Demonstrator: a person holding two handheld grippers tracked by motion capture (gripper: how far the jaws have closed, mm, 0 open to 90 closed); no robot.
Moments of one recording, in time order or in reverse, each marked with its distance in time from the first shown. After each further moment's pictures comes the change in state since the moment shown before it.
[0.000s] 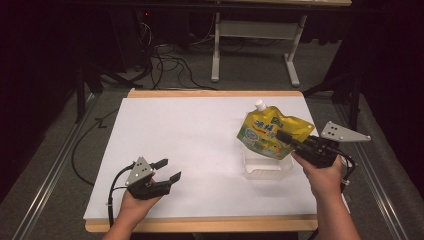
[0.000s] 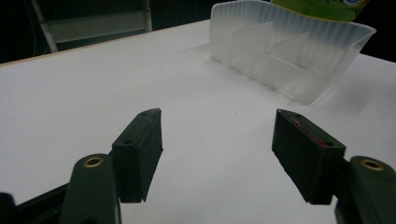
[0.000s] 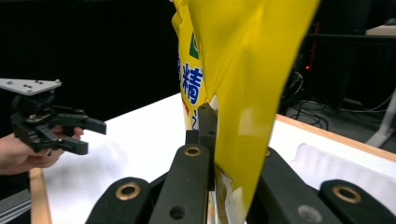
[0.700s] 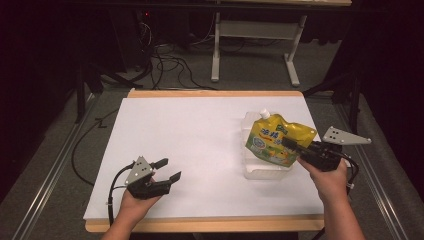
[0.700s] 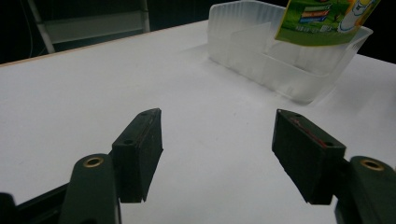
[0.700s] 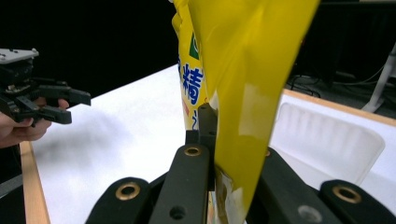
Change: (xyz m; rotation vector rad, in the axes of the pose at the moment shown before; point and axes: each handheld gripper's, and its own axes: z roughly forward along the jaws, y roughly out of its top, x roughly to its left) left arm 0.000 0.001 0.000 0.006 -0.009 -0.001; right arm -0.017 -0.023 -0.009 0.096 -0.022 0.029
